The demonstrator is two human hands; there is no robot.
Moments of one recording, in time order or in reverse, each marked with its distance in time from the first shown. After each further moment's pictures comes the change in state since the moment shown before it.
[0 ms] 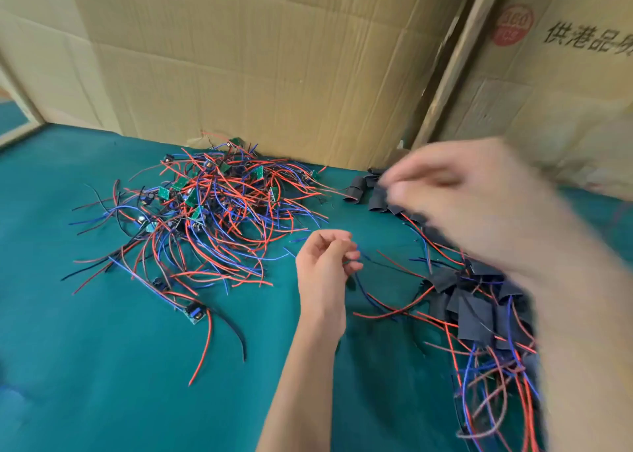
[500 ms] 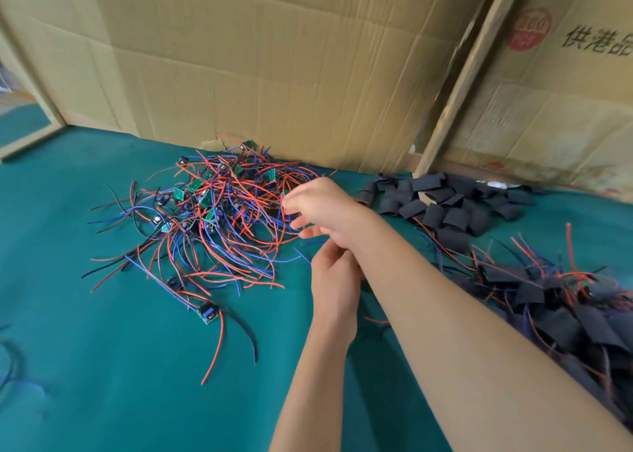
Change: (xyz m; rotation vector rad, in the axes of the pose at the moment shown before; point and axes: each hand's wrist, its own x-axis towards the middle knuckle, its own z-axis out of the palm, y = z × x) left_hand -0.003 0.000 0.000 0.157 -0.010 -0.015; right_hand 0.097 0.008 0.160 0.356 -0.396 0.384
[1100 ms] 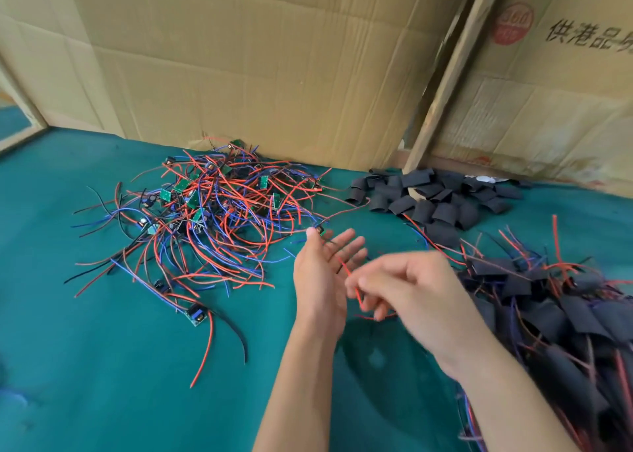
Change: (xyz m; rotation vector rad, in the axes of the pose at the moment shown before) left_hand 0.008 0.007 0.001 -0.468 0.067 -0.182; right_hand -0.147 0.078 -0.045 0.139 0.155 -0.249
